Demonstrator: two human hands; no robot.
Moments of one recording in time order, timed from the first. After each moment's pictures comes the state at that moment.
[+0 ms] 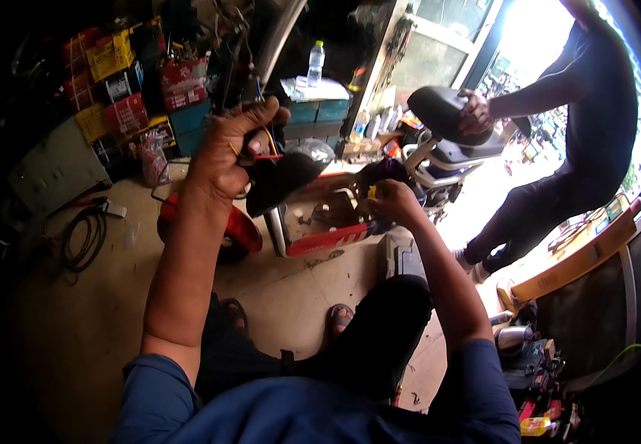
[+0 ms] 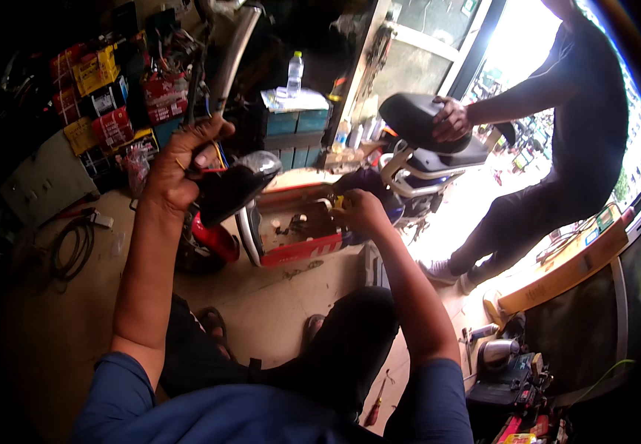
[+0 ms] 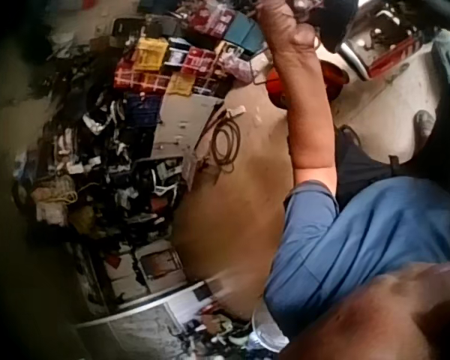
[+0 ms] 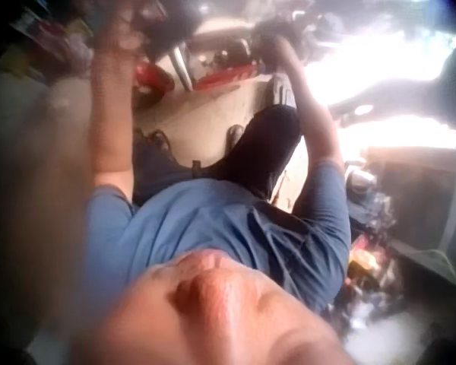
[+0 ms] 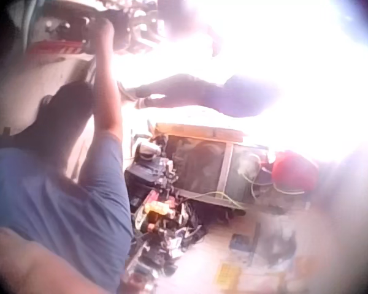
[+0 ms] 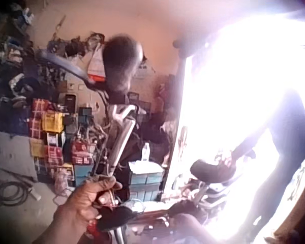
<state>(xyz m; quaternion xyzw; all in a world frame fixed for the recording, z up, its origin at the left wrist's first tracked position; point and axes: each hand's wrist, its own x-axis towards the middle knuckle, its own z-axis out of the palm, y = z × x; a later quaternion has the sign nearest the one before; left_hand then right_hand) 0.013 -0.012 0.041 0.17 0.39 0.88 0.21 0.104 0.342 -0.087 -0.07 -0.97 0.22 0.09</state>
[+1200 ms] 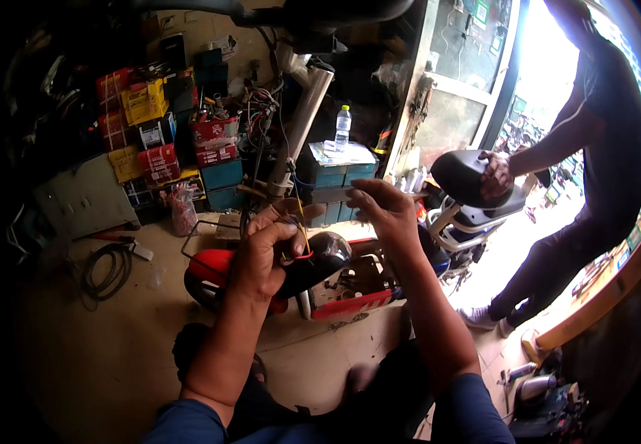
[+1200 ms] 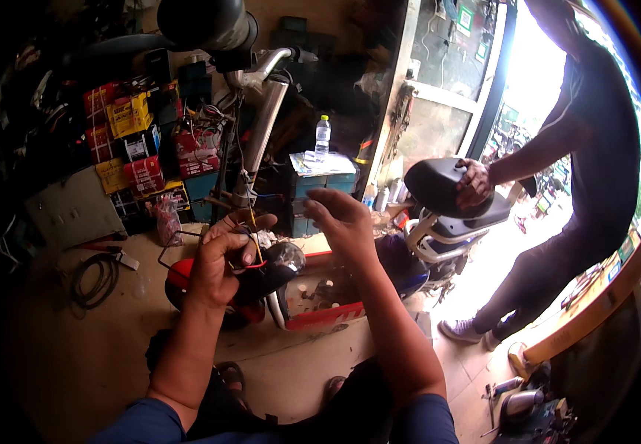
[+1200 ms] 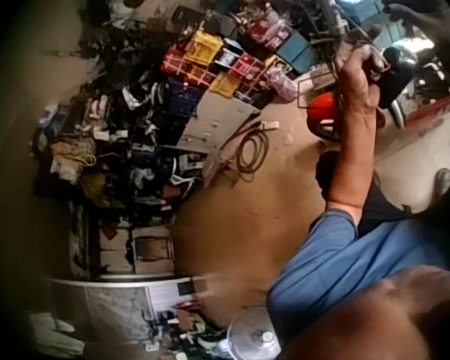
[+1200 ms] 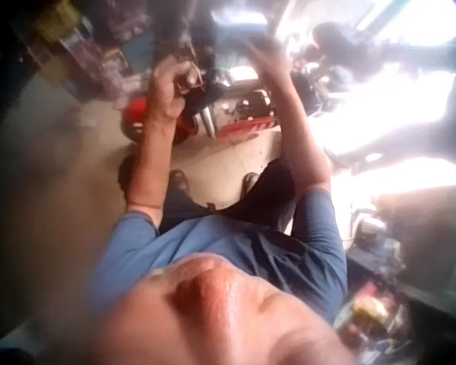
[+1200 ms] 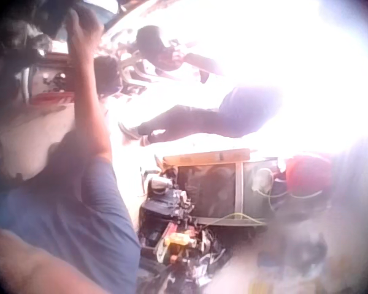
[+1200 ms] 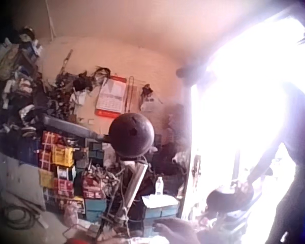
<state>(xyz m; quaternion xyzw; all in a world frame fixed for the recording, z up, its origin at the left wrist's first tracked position) 0.033 -0.015 0.006 0.24 0.34 0.89 0.16 0.055 0.213 0.034 0.09 -0.73 0.64 0.24</state>
